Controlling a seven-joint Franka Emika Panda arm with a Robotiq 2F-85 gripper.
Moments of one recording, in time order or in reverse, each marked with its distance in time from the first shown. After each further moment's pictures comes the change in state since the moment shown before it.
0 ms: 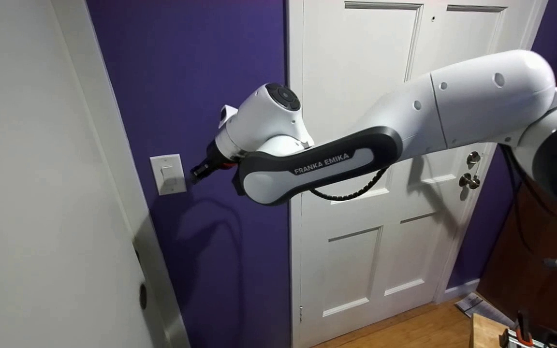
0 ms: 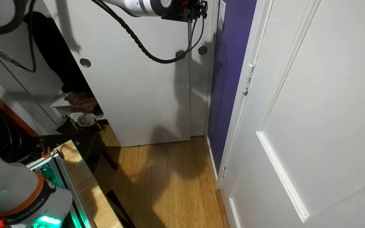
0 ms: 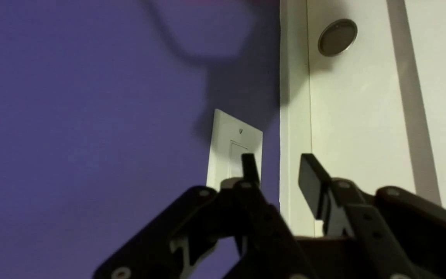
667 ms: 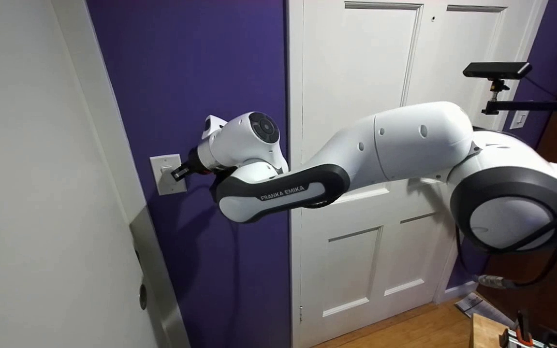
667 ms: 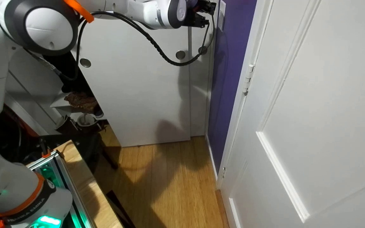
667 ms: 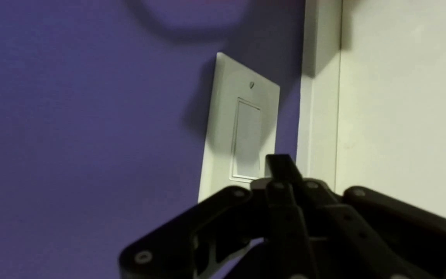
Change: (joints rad) arm 0.072 0.265 -0.099 0.284 -0.003 0.168 0.008
